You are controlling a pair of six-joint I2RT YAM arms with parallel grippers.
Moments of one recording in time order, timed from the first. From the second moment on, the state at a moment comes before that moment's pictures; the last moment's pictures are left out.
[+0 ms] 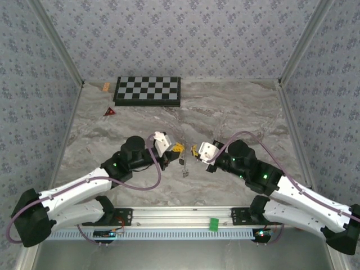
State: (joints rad) left arm -0.89 1.00 0.61 0.21 0.31 0.02; right arm 0.96 0.76 0.72 -0.24 0.00 -0.46
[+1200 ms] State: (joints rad) left arm -0.85 0.99 0.63 0.27 0.50 -0.10; right arm 0.78 0.80 0.71 -0.20 -0.35 -0.32
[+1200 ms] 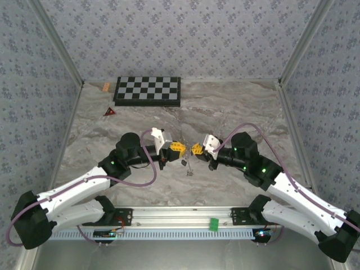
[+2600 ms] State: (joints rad) left arm -0.85 0.99 0.63 0.26 0.49 -0.10; right arm 0.78 0.79 0.71 -0.18 -0.36 -0.32
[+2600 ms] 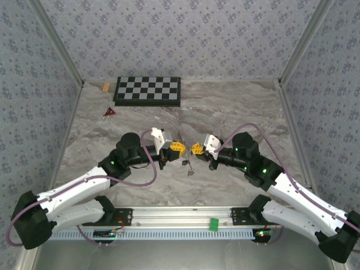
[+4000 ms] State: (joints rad) left arm -0.85 1.00 0.63 0.21 0.49 -0.09; right arm 0.84 0.86 0.74 -0.25 -0.28 -0.37
